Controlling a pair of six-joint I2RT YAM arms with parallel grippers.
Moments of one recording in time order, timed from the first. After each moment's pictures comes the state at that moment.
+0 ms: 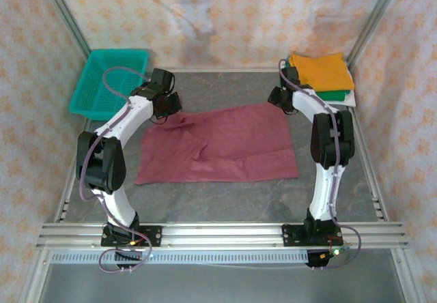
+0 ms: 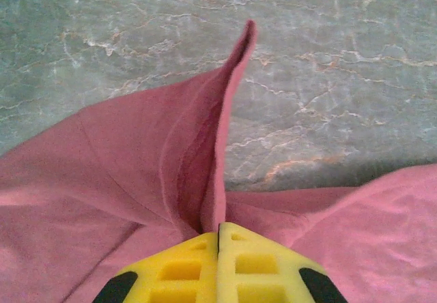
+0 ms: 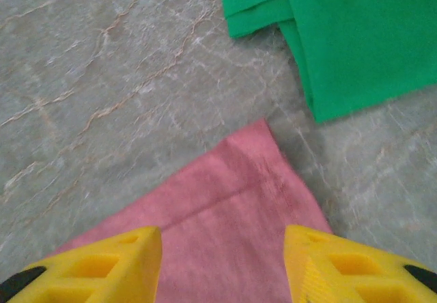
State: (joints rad) left arm -0.19 1.78 1.45 -0.68 -0.03 -0.60; right arm 0.14 2.11 1.63 -0.51 0.03 0.54
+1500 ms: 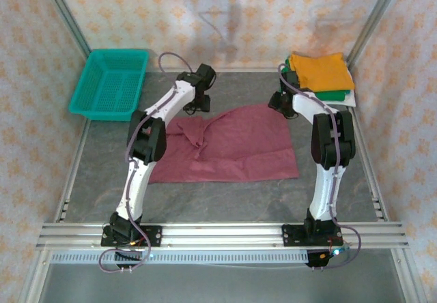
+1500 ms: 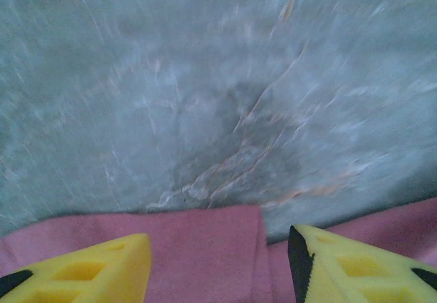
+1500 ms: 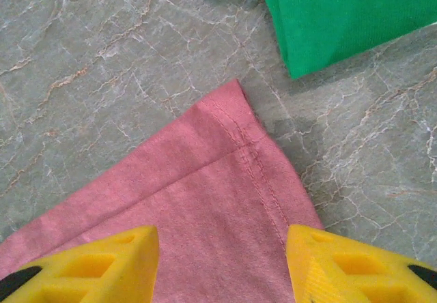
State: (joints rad) left arm -0.37 2.38 2.17 -1.09 -0.21 -0.38; right arm 0.13 2.07 1.53 -0.48 0.02 0.54
